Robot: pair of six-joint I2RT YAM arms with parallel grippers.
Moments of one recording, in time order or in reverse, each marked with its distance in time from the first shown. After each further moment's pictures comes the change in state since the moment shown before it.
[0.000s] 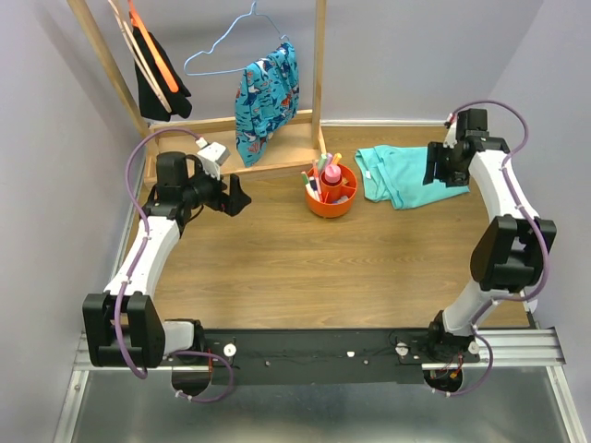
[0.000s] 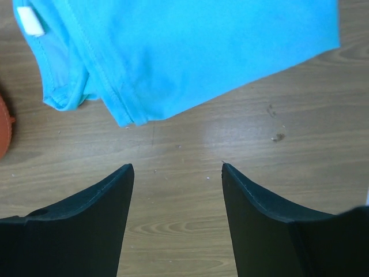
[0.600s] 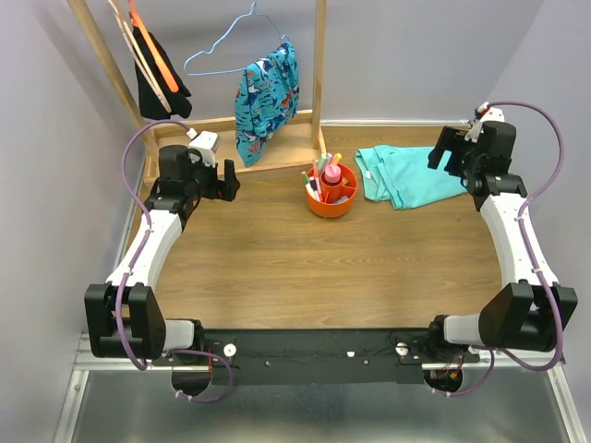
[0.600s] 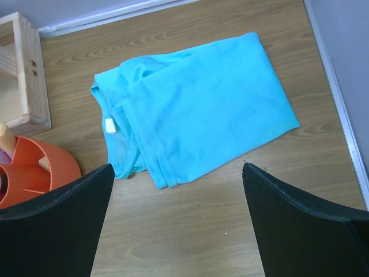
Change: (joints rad) left arm -0.019 0.055 0.044 0.075 -0.346 -0.127; right arm 0.001 -0.424 -0.338 0.480 0.032 0.127
